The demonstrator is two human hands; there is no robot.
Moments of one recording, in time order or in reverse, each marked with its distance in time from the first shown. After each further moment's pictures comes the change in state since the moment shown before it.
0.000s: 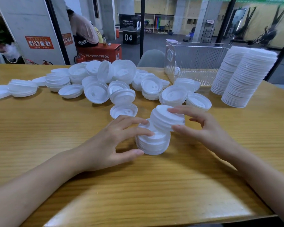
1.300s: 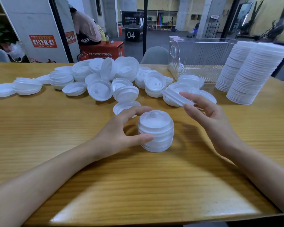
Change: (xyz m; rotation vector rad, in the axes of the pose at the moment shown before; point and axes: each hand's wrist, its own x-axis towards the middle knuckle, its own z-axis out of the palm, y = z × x) left_hand 0.016 0.011 0.001 -0.405 0.108 -0.394; right_hand 0.005 -0.005 0.007 0.285 0.173 0.032
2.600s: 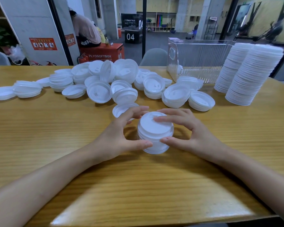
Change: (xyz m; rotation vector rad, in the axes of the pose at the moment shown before) left_hand 0.002 -0.010 0.005 -0.015 -0.007 0.083; right_hand -0.007 0.011 0.014 -0.346 -0.303 -0.232
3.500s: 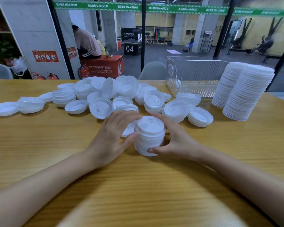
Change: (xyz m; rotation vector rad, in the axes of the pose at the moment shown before) left_hand 0.022 -0.024 -0.028 0.501 0.249 0.372; right_hand 0.051 0.015 0.016 -0.117 -0.076 0.211
